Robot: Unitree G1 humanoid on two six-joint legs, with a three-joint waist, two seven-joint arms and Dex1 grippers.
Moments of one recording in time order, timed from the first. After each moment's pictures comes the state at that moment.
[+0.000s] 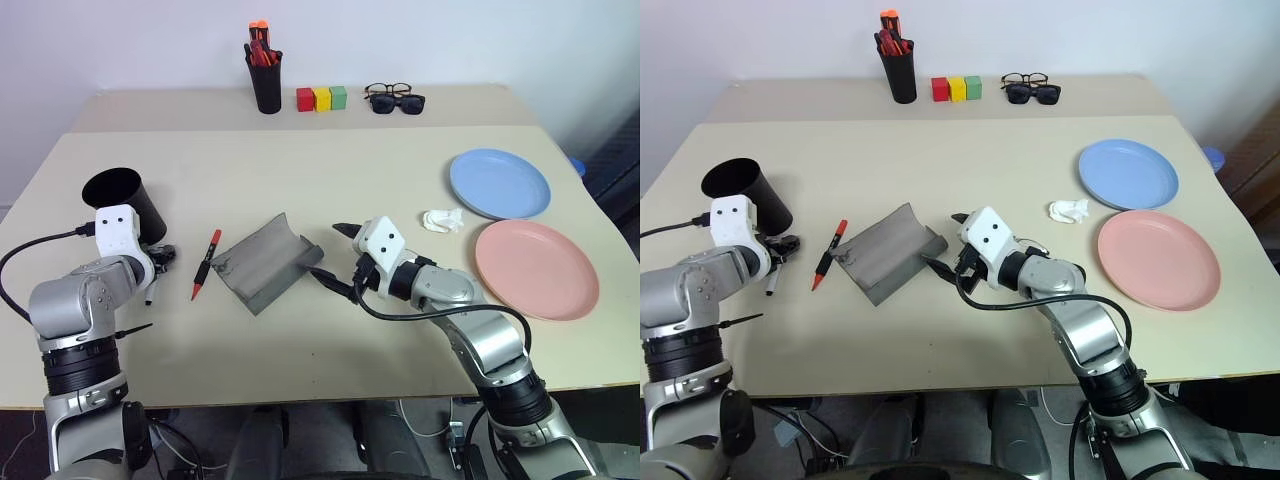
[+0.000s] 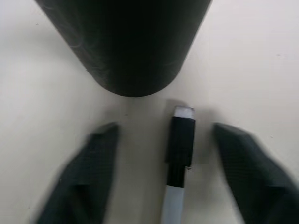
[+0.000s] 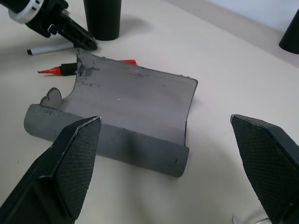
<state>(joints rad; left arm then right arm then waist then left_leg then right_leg) -0.45 0.50 0.42 -0.08 -0.32 1.26 -0.09 -0.35 -0.37 0.26 -0.36 0.18 0.50 0.59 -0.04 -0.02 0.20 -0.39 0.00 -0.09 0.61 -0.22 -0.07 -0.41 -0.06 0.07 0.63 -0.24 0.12</state>
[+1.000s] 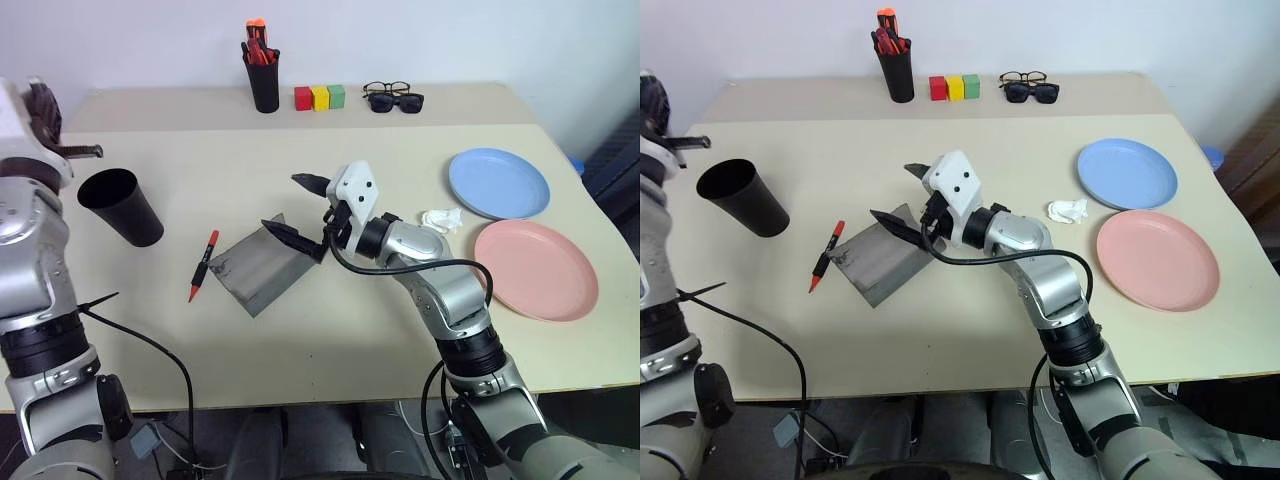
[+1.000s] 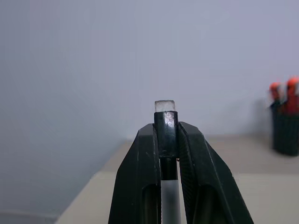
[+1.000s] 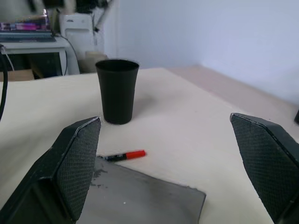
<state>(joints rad) -0.58 0.60 0.44 -0.01 -0.18 0.39 -0.08 -0.60 -0.17 0.24 -0.18 0.26 0.43 0.63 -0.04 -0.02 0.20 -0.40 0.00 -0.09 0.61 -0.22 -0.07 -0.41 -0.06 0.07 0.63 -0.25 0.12</state>
